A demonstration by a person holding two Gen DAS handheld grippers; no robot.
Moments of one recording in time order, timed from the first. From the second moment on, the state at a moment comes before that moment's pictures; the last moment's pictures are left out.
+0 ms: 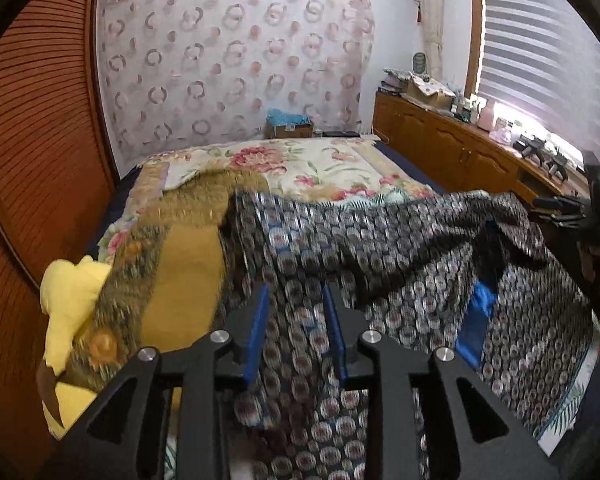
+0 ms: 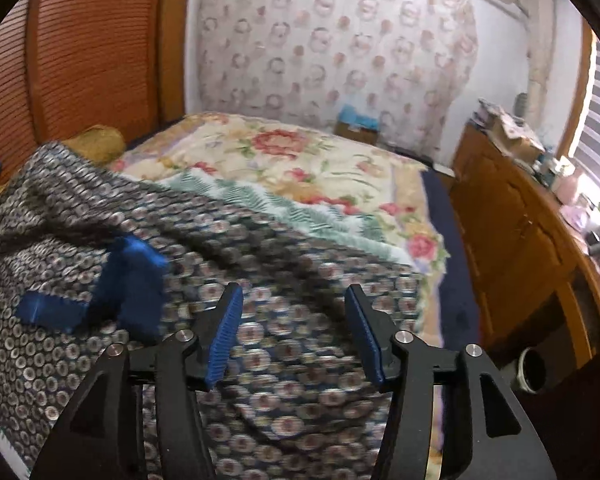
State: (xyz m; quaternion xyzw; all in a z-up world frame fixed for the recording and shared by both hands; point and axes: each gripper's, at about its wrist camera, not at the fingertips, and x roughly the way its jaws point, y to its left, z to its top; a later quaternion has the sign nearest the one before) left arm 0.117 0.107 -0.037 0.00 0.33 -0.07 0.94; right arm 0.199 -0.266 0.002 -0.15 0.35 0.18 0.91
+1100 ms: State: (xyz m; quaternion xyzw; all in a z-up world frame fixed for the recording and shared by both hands) left arm 0.119 0.124 -0.078 0.01 0.37 -0.02 0.93; right arm 0.155 -0.356 -0.040 -0.09 0.39 0.07 0.91
